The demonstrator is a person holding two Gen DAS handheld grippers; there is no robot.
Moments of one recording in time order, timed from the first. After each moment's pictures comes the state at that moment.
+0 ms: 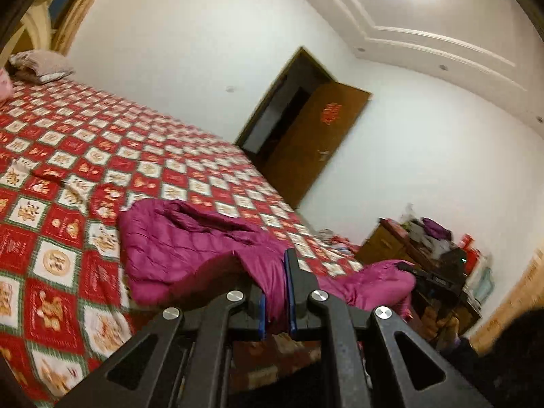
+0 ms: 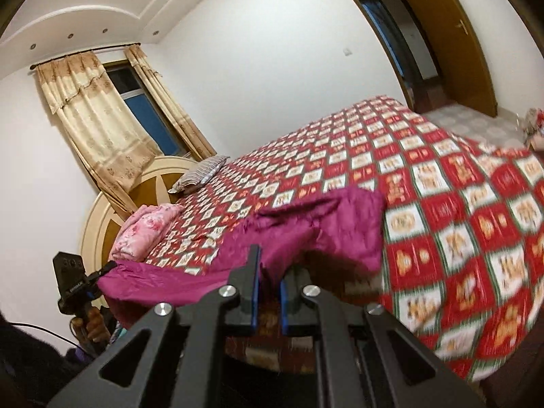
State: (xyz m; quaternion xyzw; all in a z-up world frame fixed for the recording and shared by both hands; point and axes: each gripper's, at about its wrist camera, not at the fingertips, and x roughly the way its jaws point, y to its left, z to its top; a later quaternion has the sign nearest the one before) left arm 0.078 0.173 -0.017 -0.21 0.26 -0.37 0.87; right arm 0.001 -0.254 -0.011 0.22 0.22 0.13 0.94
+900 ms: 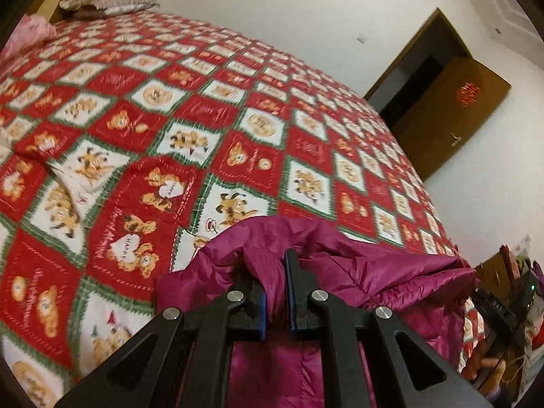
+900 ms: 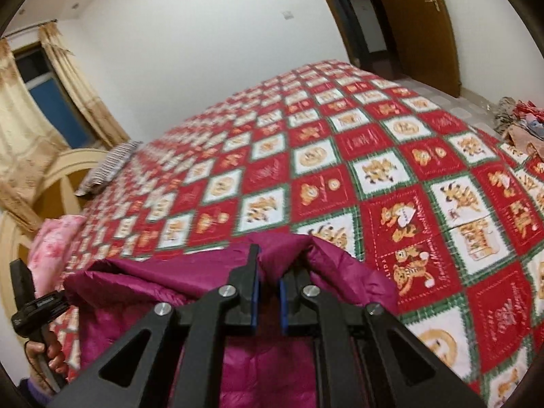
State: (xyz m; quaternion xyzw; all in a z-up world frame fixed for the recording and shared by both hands) left arm 0.370 0.103 -0.145 -0.19 0.43 -0.16 0.87; right arm 0.300 -0.296 -0.118 0.21 0.33 -0.02 0.92
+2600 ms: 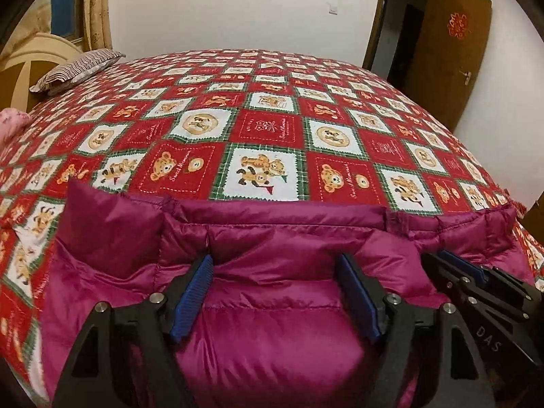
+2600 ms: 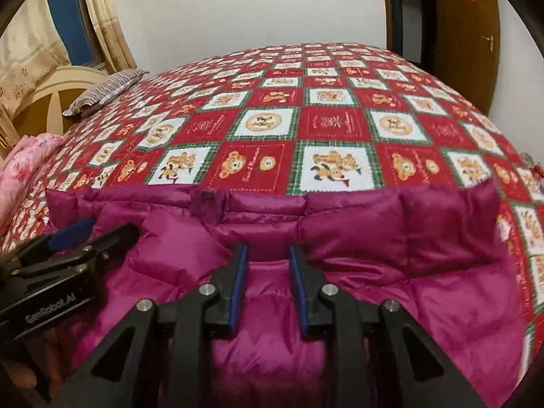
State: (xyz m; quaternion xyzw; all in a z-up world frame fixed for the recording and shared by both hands) left arm 0.386 -0.030 -0.171 -0.02 0.39 -0.12 0.91; right arm 0.373 -0.186 -0.176 0.08 0.39 0.02 0.92
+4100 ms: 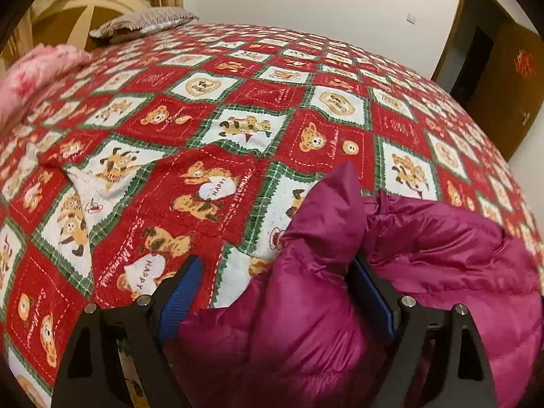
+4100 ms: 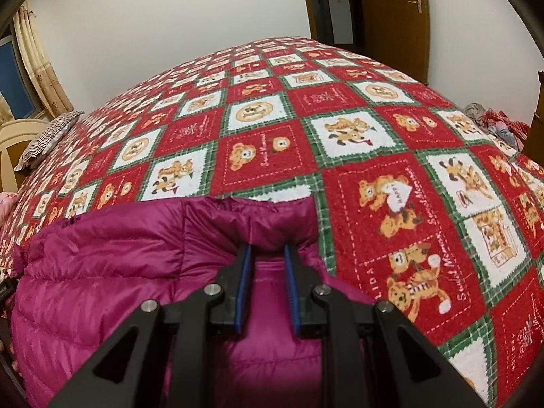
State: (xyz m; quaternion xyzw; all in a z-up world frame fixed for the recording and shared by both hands) left arm 0.412 0.077 -0.201 -0.07 0.44 0.00 0.90; right arm 0.351 -0.309 -0.190 0.14 0.39 -0.11 0.90
